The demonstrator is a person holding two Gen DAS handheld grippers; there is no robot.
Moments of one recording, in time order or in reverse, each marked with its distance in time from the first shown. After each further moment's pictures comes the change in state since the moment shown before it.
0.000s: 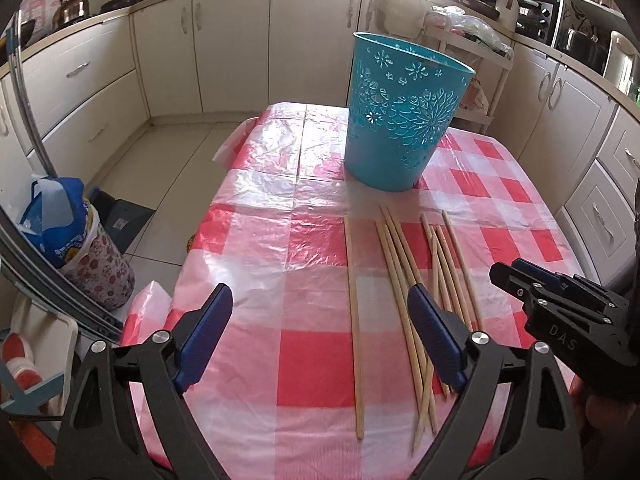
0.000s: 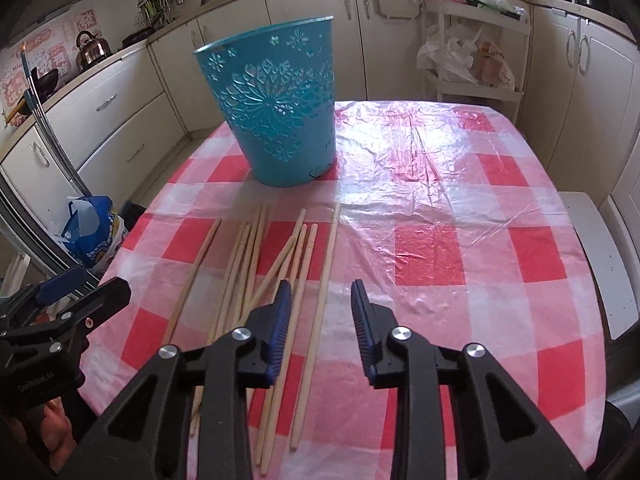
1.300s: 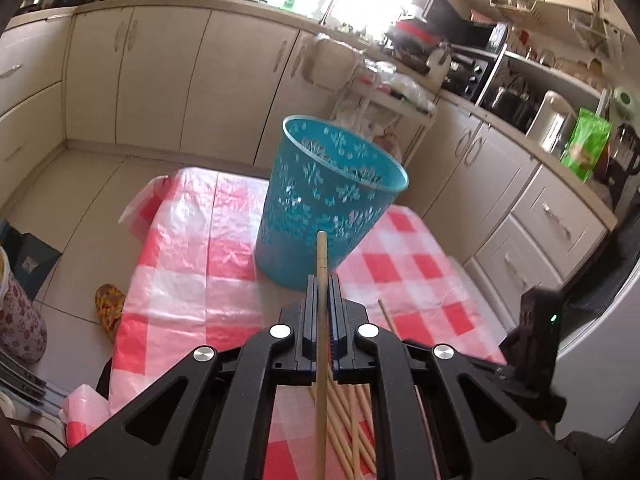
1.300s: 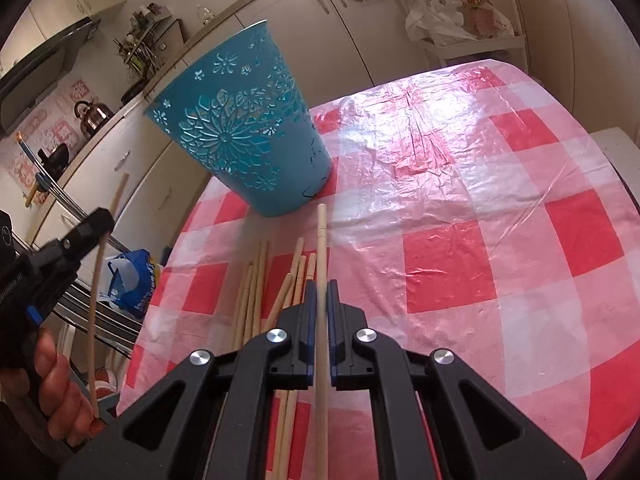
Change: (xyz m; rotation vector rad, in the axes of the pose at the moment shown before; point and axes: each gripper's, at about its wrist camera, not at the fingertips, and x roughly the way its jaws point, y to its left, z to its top) left arm -0.005 0.020 0.074 -0.057 -0.167 -0.427; right arm 0.021 -0.048 0.015 0.236 -0.008 0.220
